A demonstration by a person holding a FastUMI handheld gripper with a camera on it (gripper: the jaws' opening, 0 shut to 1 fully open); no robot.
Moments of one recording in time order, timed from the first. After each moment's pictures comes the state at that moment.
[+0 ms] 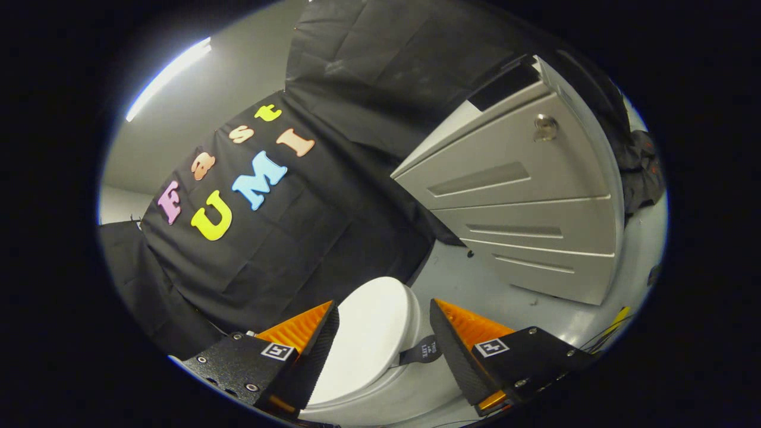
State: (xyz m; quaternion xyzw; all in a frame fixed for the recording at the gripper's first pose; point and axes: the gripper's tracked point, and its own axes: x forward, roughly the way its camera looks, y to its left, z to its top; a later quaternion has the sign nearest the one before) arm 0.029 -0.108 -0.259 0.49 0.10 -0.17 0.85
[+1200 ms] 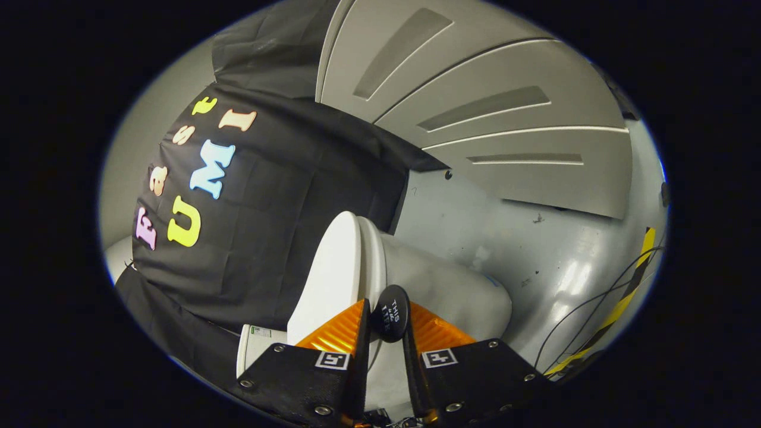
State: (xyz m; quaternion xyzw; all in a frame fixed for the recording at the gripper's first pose) arm 0.062 -0.058 -0.357 0.60 0.20 -0.14 0.76
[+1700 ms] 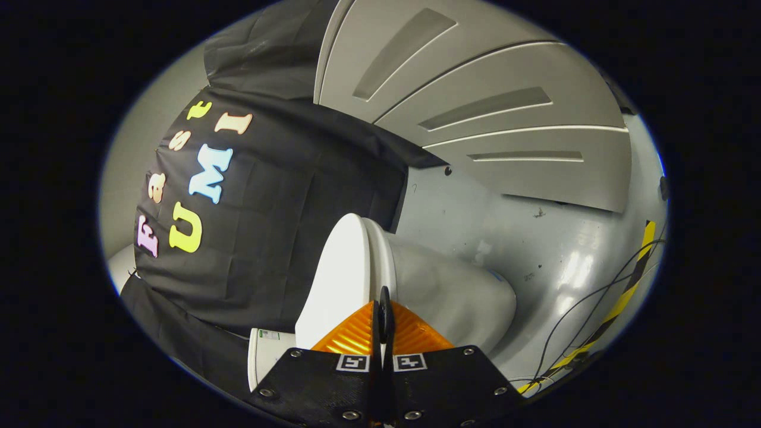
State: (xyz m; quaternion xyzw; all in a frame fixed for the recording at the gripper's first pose) arm 0.065 -0.053 -0.342 0.59 0.22 -0.14 0.76
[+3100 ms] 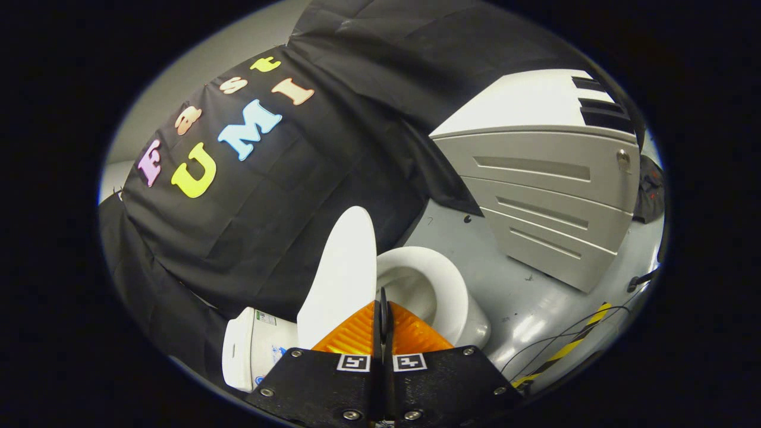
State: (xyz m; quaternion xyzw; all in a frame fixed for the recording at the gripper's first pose) arm 0.087 -0.037 -0.182 0.43 0.22 -0.15 0.86
